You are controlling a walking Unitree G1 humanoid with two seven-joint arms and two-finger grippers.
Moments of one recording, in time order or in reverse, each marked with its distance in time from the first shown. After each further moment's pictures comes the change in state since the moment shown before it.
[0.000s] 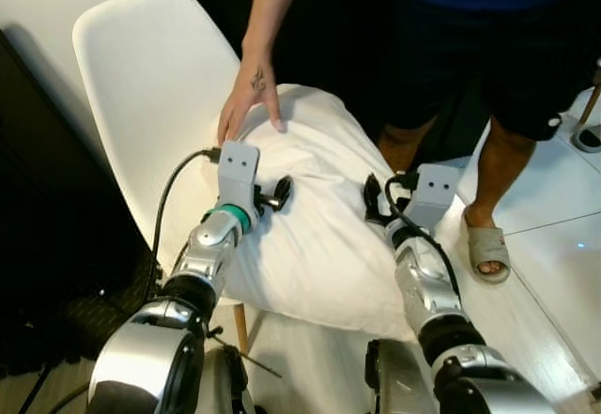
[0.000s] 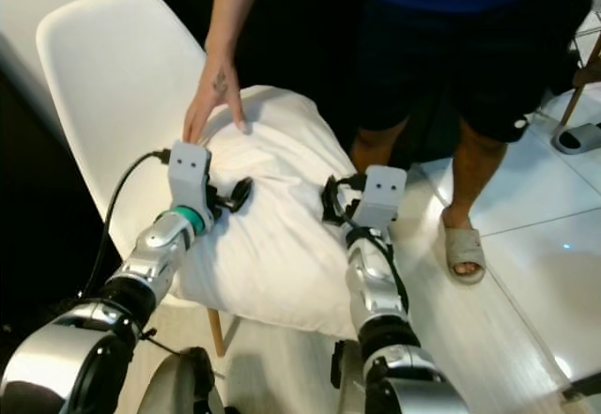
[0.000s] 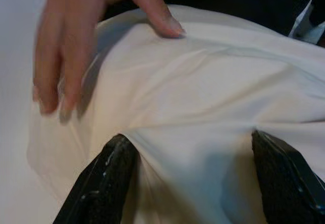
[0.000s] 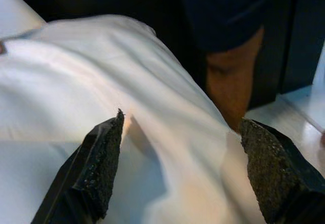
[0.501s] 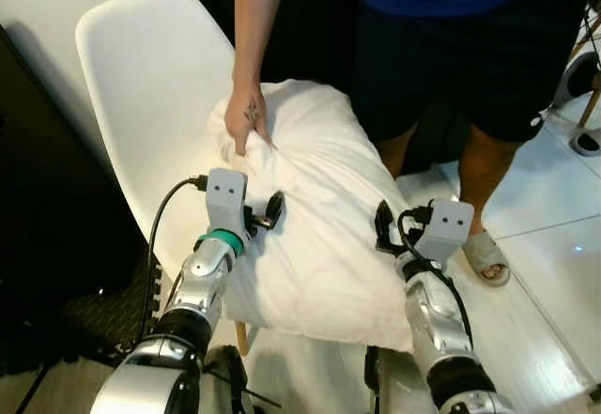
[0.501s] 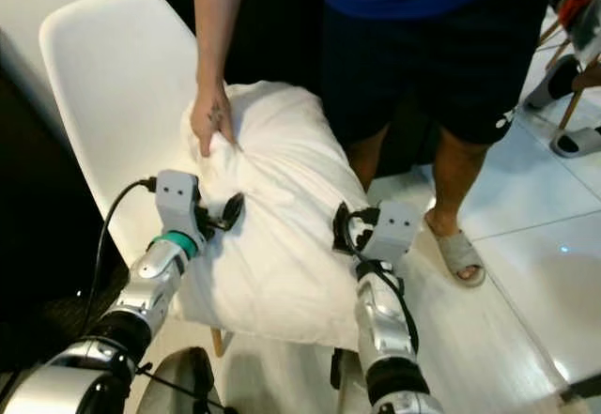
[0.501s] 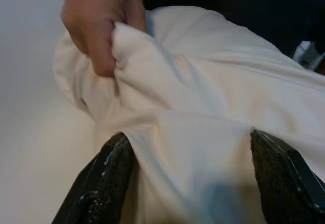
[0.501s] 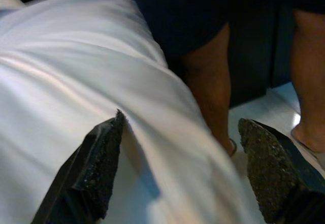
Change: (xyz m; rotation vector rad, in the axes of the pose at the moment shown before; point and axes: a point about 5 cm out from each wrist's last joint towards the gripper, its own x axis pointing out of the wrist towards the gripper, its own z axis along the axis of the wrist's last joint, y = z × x) left arm -0.022 0.004 -0.011 -0.037 -0.105 0.057; right arm -0.032 -0.012 -0.016 0.014 -0.021 -0.015
